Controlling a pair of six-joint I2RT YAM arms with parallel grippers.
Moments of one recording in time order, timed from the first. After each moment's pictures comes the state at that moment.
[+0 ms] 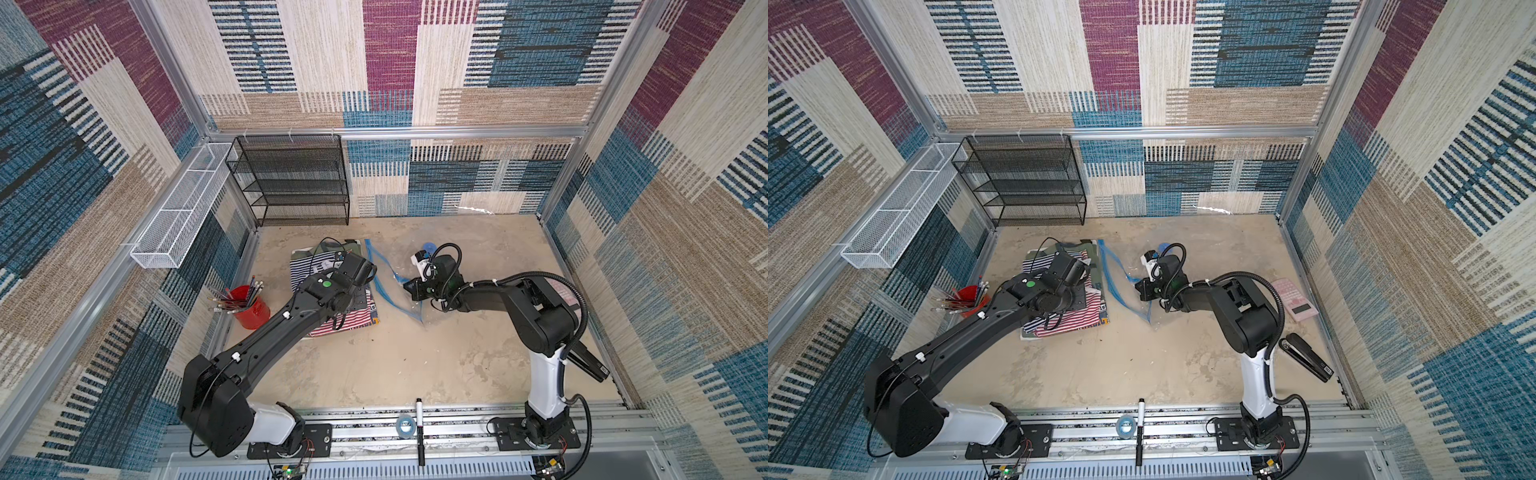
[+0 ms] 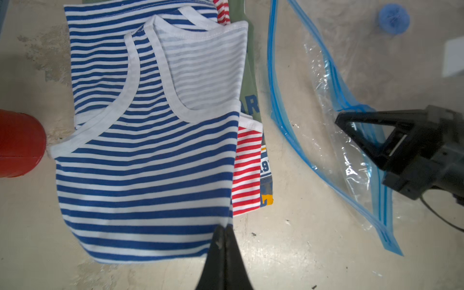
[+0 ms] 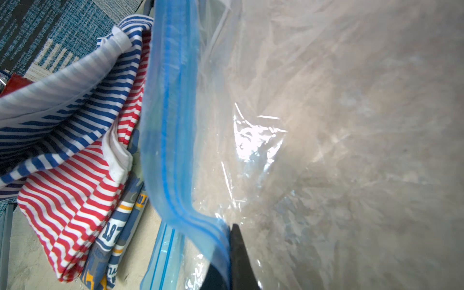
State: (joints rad) left arm -0.60 1.38 1.18 -0.84 -0.32 -0.64; right arm 0.49 2.02 1.08 0.31 -0.41 0.32
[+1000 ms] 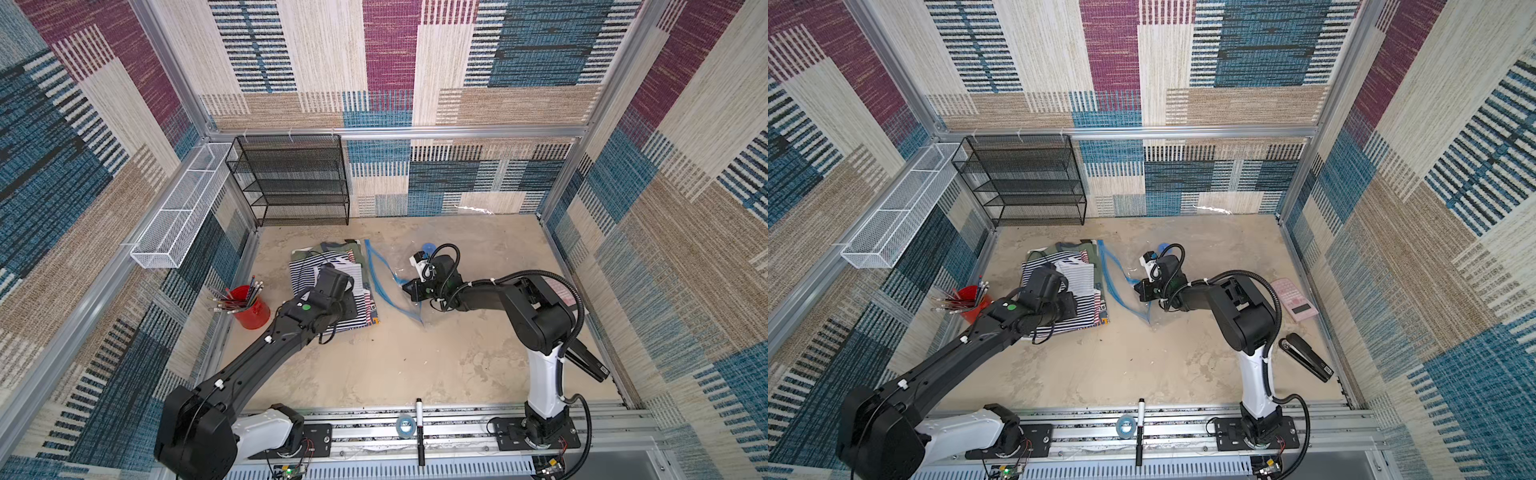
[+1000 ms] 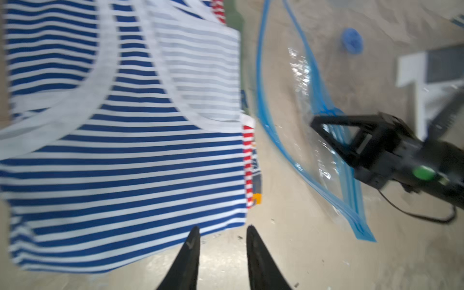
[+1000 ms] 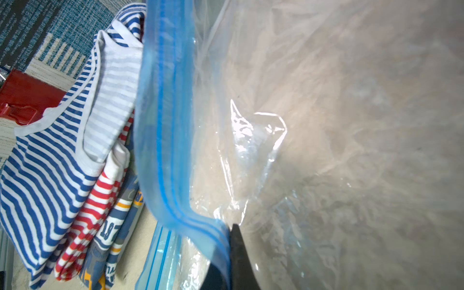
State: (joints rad) left arm -0.41 1.19 0.88 -0.62 -0.15 -0.63; right arm 0.49 2.04 1.09 0.29 -0.44 0.32
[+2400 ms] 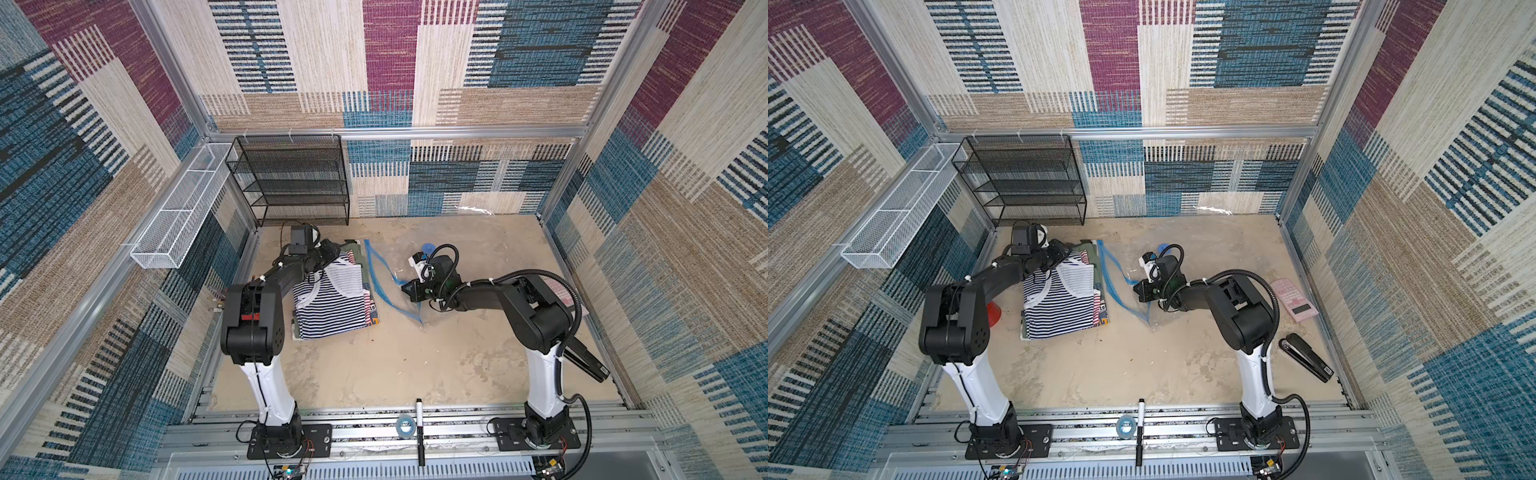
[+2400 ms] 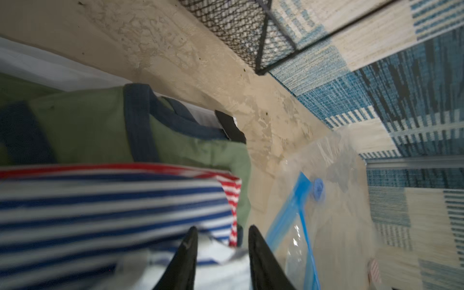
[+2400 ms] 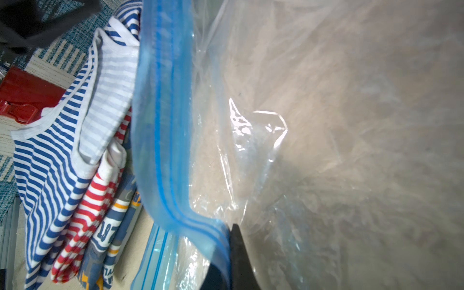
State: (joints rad) left arm -0.01 2.03 1.30 0.05 0.41 -0.72; right arm 0.49 2.06 1.10 0.29 -0.44 0.32
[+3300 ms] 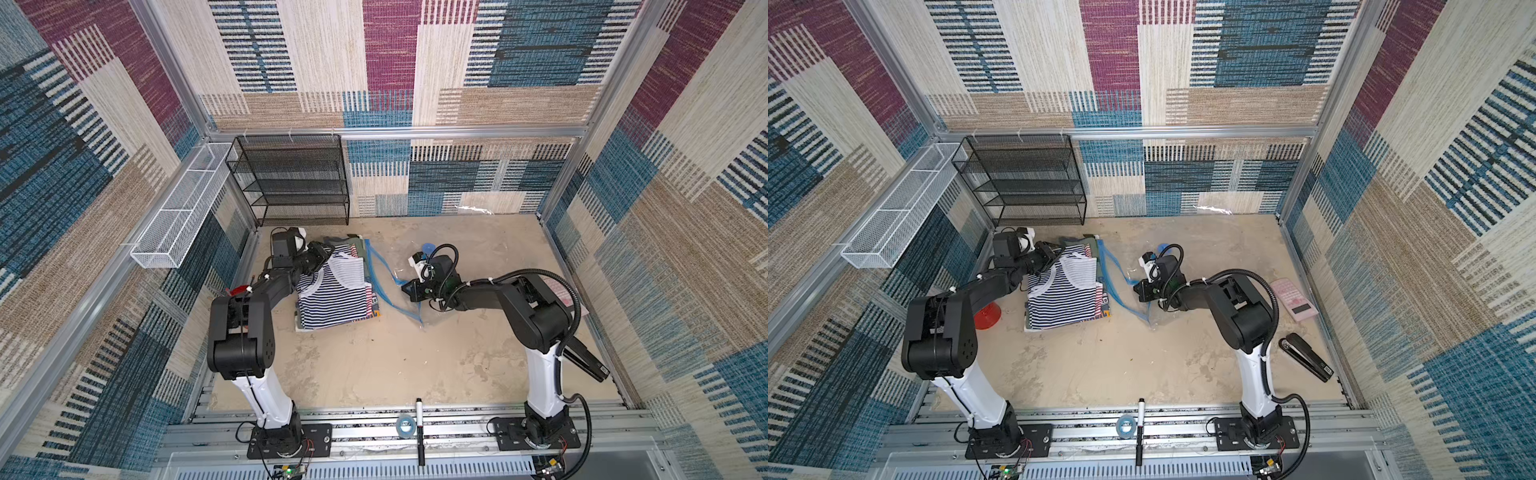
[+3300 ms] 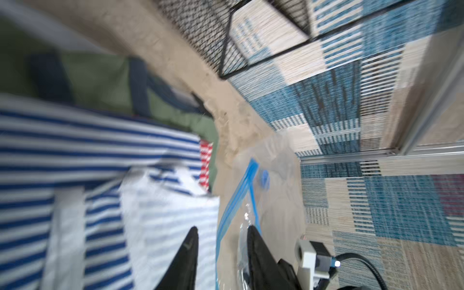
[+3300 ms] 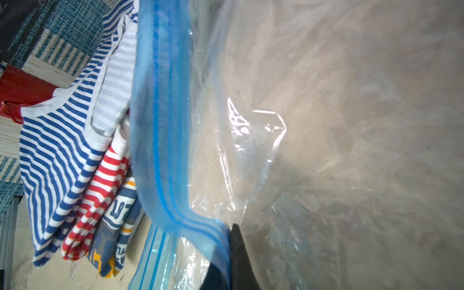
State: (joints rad) left arm 0.05 1.76 1.06 0.08 0.55 -0.76; right arm 0.49 2.06 1.11 0.29 -0.44 0.32
